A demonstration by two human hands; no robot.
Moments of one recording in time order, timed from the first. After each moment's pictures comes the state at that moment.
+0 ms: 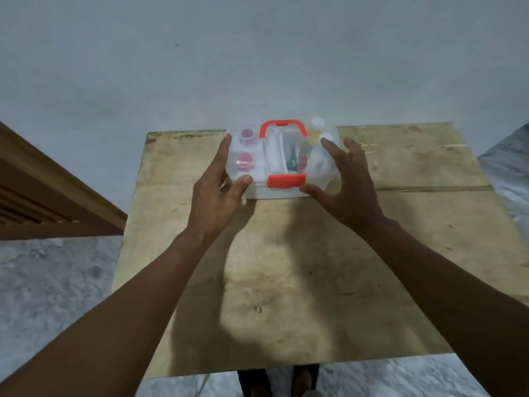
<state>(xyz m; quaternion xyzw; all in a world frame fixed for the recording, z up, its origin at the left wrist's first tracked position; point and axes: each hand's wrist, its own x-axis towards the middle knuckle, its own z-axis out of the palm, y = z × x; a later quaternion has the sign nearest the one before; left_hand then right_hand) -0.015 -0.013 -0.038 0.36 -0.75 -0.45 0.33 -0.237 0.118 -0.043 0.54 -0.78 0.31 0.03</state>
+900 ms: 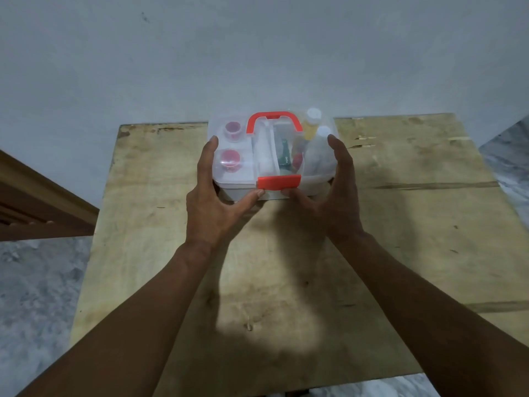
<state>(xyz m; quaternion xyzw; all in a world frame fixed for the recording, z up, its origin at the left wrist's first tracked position) -0.037 -0.002 -0.067 0.36 -0.74 -0.42 0.39 -0.220 0.103 -0.078 0.46 -0.75 0.48 0.01</state>
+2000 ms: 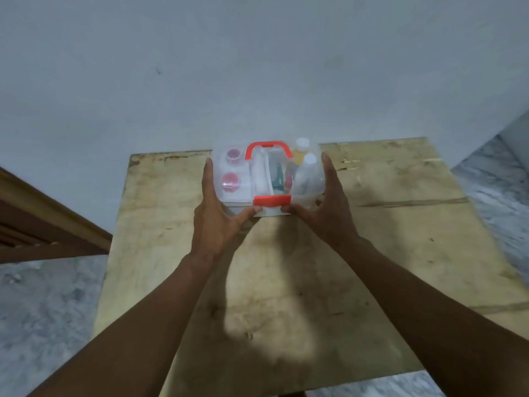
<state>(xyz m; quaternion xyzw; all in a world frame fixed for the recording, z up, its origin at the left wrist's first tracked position) -0.040 -0.010 -0.050 0.37 -0.73 -0.46 0.34 -0.230 0.105 -0.047 0.43 -0.78 0.45 -0.09</state>
